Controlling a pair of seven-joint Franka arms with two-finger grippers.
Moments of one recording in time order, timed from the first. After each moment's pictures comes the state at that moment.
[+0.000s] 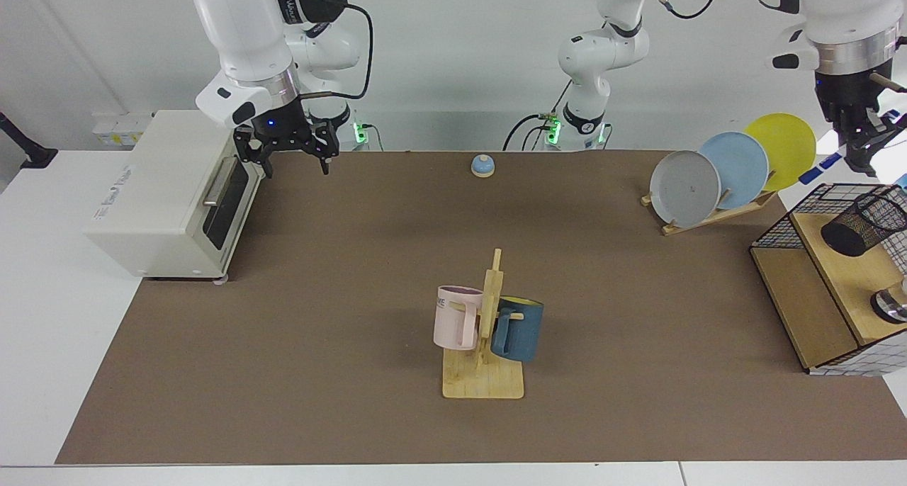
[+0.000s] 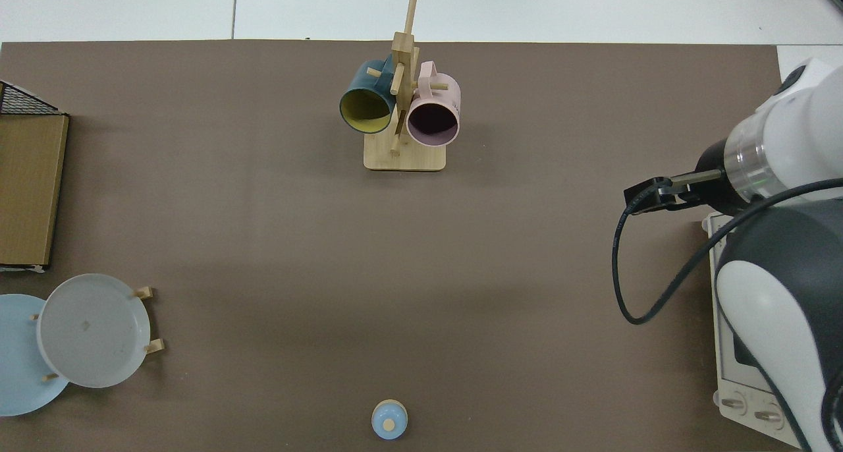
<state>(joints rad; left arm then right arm) 0.26 0.04 -0.24 -1.44 0.59 1.70 1.64 0.01 0.04 0.18 -1.54 -0.04 1.57 0.10</state>
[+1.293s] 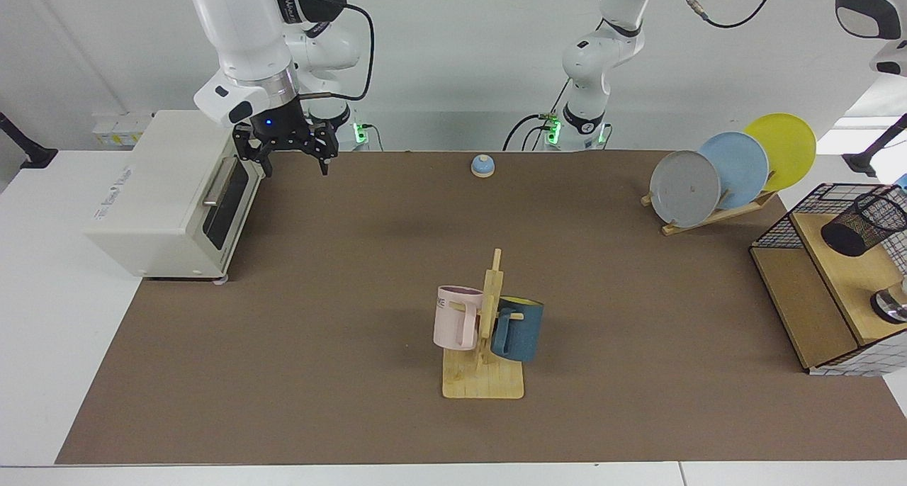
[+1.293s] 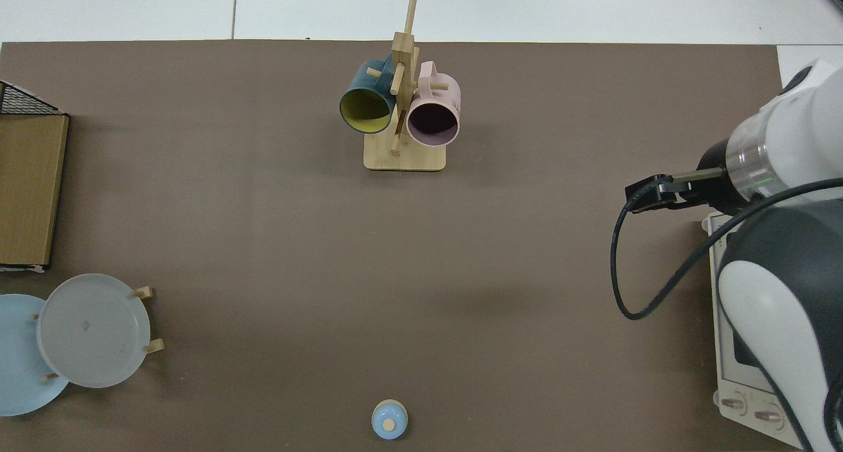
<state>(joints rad) 0.54 0.10 -0.23 -1.49 0.70 1.98 2.09 0.01 0.04 0.18 -1.54 -0.04 1.57 0.13</state>
